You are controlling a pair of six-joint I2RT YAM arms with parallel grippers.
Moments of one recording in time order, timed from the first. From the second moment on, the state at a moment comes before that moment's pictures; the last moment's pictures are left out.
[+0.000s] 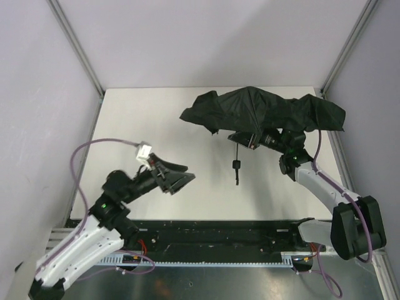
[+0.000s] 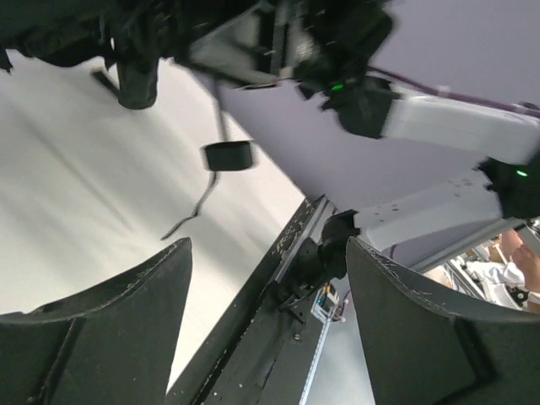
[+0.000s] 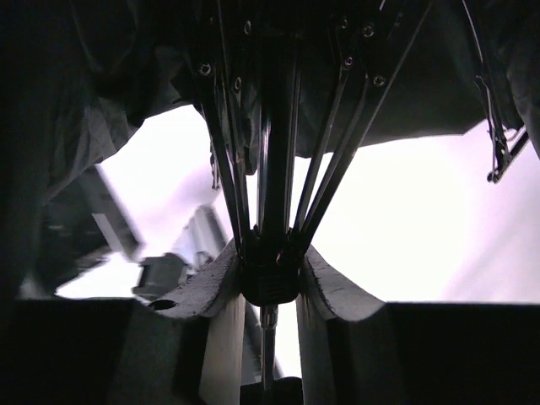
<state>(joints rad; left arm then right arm) -0.70 0.55 0.47 0.12 0.32 -0.75 0.33 1.22 0.73 0.50 -0.76 0.84</state>
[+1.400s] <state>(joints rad) -0.73 0.85 0.90 -0.25 0.20 -0.52 0.59 1.24 0.53 0.68 -0.79 -0.06</state>
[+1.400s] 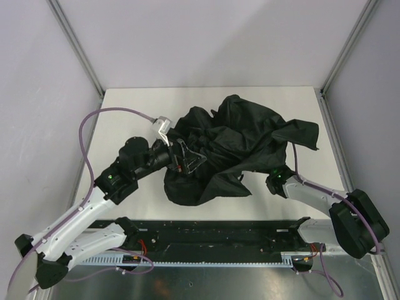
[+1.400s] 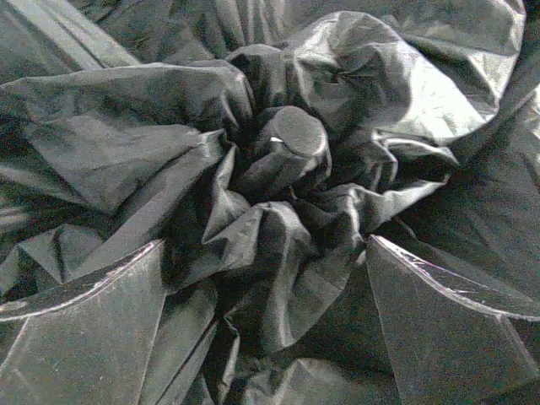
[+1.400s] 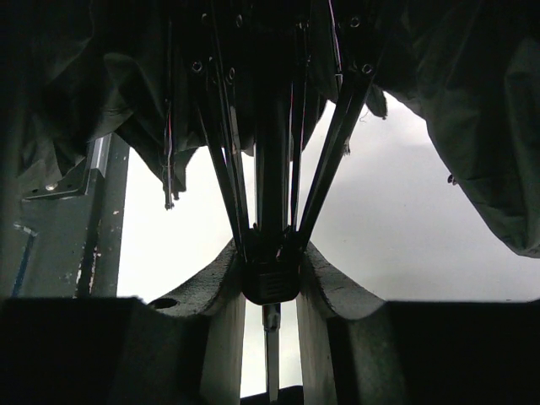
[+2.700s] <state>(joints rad) -0.67 0.84 0.89 0.12 0.13 -0.66 0.62 1.08 0.26 0.69 -0.42 0.32</state>
